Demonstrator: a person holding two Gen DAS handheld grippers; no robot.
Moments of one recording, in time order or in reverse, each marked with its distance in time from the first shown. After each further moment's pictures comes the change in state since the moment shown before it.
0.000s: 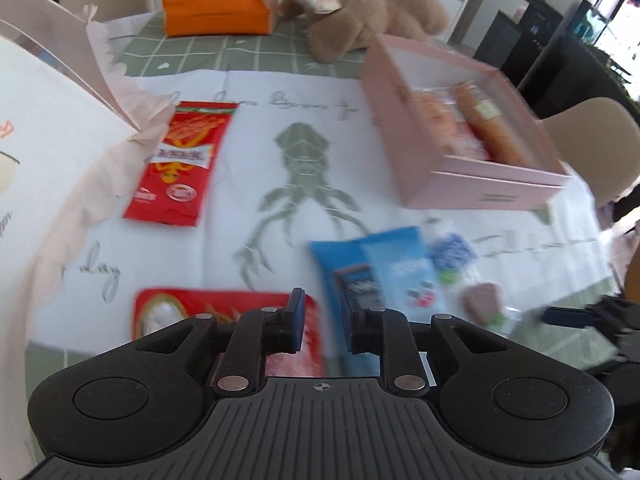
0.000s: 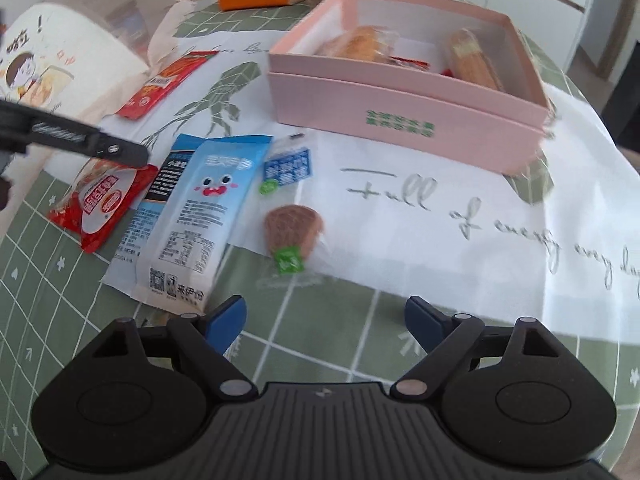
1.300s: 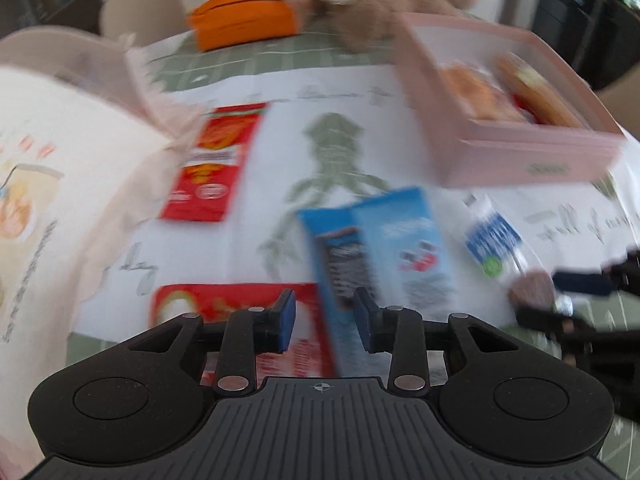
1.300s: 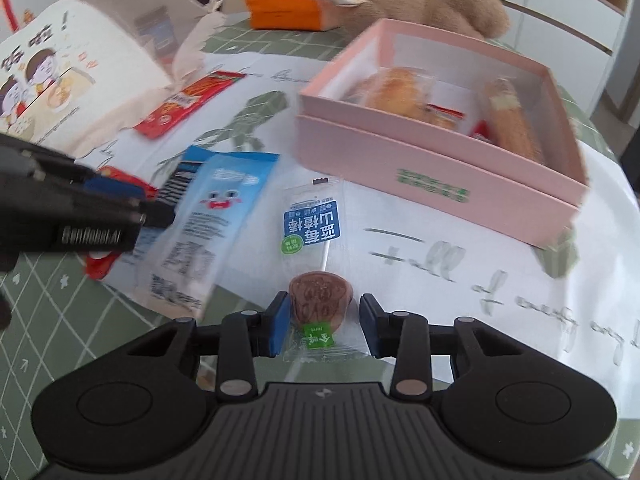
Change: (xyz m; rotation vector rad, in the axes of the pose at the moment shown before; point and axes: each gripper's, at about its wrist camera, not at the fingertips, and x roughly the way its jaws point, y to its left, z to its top) left arm 0.018 -0.022 -0.005 0.036 -0.022 0.294; right arm 0.012 0.013 0.031 -0.127 -0.066 0.037
